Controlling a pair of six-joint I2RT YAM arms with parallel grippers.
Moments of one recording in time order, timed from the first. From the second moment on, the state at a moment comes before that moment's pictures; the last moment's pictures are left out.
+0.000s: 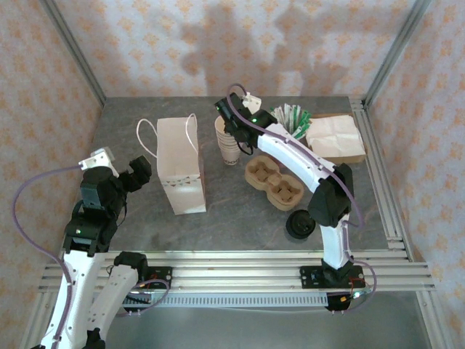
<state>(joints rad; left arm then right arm) -0.06 0.60 0.87 -0.70 -0.18 -0.50 0.73 1.99 1.99 -0.88 0.45 0.90</state>
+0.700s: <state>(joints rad) -0.06 0.60 0.87 -0.70 -0.18 -0.50 0.72 1.99 1.98 -0.85 0.42 0.93</state>
